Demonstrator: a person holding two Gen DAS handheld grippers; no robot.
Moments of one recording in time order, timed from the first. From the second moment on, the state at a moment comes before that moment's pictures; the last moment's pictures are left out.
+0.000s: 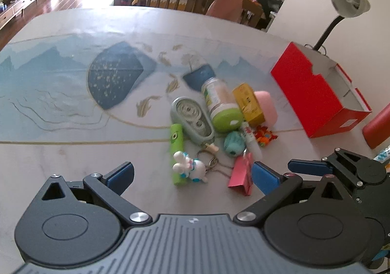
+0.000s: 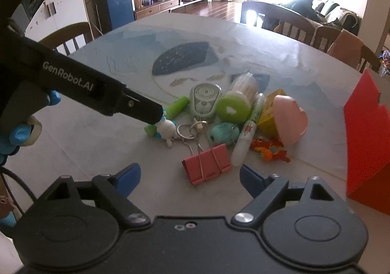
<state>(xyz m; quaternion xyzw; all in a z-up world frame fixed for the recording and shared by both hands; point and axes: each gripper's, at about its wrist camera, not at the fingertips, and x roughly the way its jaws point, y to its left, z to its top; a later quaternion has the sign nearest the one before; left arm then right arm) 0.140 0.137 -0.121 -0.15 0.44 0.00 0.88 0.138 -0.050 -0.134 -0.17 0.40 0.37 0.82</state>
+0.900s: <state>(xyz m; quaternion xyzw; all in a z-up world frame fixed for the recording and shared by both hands) 0.160 0.131 -0.157 -0.13 0.45 0.01 0.88 0.178 -0.042 -0.167 -0.15 0.43 0.38 0.81</state>
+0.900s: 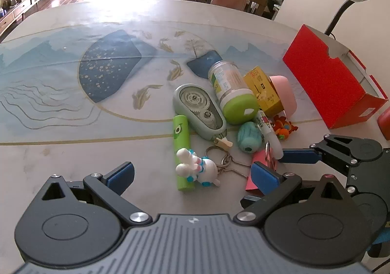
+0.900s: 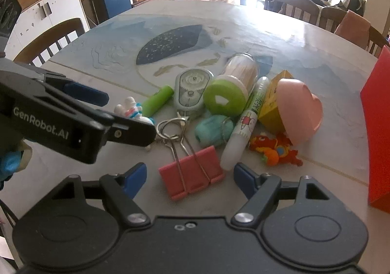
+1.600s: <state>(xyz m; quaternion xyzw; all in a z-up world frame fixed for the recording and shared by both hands) 0.164 0.110 -0.150 -0.05 0.43 0.00 0.90 0.172 -0.042 -0.165 -0.16 0.41 0.36 0.82</state>
